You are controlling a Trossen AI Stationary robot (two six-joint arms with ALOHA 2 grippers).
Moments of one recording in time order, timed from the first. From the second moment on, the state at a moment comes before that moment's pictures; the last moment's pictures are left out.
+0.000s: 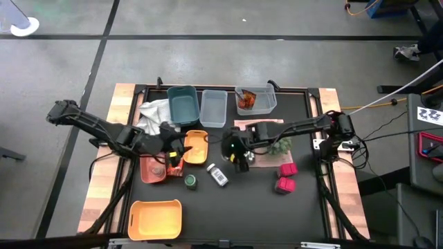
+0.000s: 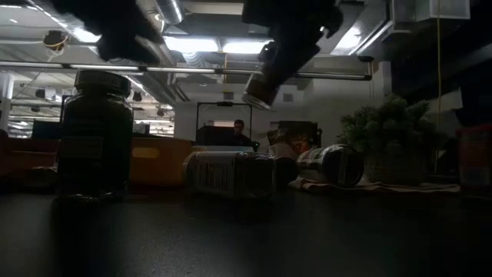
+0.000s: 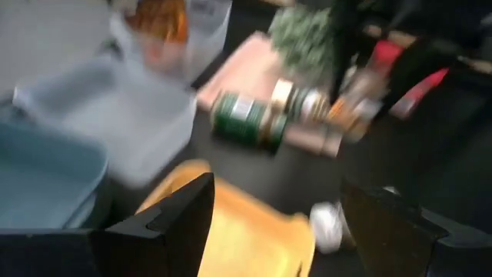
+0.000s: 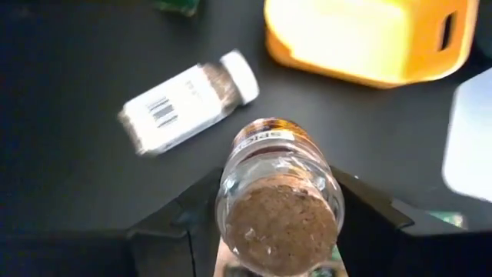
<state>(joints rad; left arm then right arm) -0.33 0.94 0.68 -0.32 -0.62 -0.53 0.08 1.82 1.51 -0.74 -0.04 -0.14</state>
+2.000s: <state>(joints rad) -0.28 1.35 0.68 0.22 -0.55 -0.15 0.06 1.82 1.51 -0.41 -0.05 -0.07</state>
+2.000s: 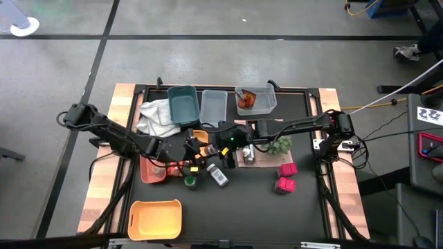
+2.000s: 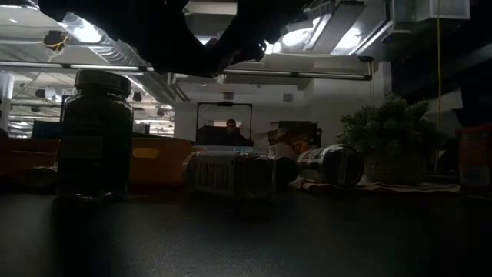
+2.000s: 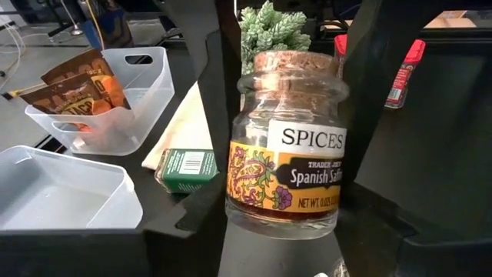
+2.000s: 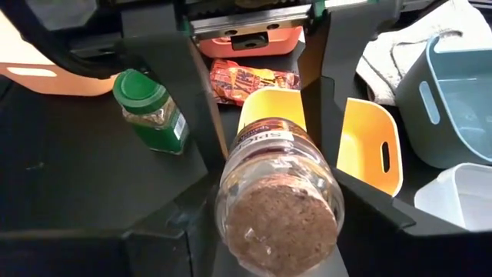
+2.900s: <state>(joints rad) -0.28 1.35 0.68 0.22 -0.55 -0.21 0.06 1.82 1.51 -0.41 -0.02 -0.08</state>
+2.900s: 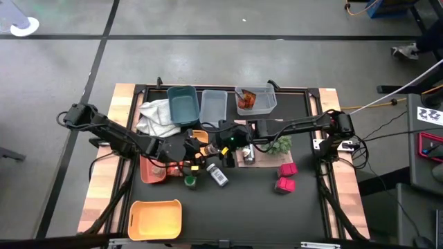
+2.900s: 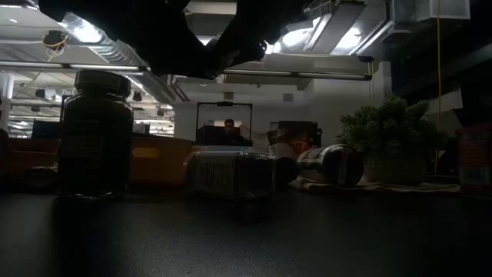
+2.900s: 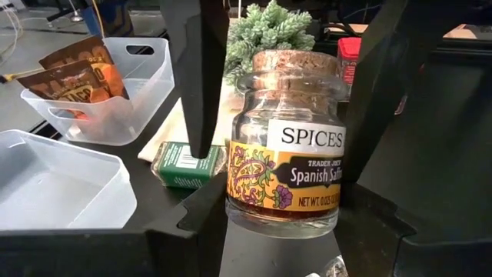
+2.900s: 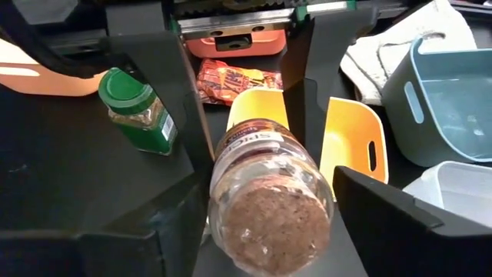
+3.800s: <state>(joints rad) -0.28 1.35 0.68 0.22 -0.55 -0.21 0.07 1.68 1.51 -0.56 0.10 -0.12</state>
